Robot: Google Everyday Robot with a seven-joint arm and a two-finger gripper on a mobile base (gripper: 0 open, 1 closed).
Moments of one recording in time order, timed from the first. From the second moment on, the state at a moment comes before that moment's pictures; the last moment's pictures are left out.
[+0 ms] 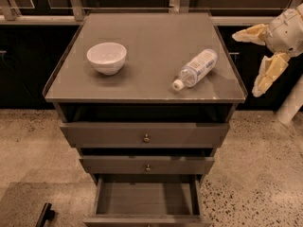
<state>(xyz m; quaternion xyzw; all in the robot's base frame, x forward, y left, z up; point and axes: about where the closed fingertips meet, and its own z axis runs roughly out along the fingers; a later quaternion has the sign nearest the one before) 0.569 -0.251 0.930 -0.68 0.65 0.14 0.31</state>
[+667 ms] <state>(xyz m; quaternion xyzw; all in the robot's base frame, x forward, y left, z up) 0.572 -0.254 0.935 -0.68 0.65 0.13 0.31</state>
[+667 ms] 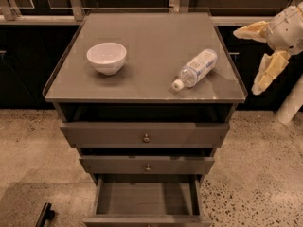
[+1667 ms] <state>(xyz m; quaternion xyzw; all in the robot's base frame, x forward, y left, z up) 0.676 -0.241 0.858 -0.69 0.63 0.16 0.31</state>
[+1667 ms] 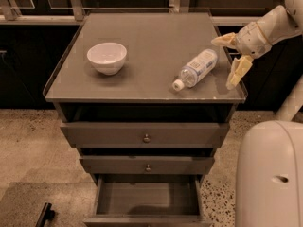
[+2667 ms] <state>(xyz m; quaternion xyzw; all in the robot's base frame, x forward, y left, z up) 0.735 -0.196 0.842 -0.70 0.61 0.14 0.35</state>
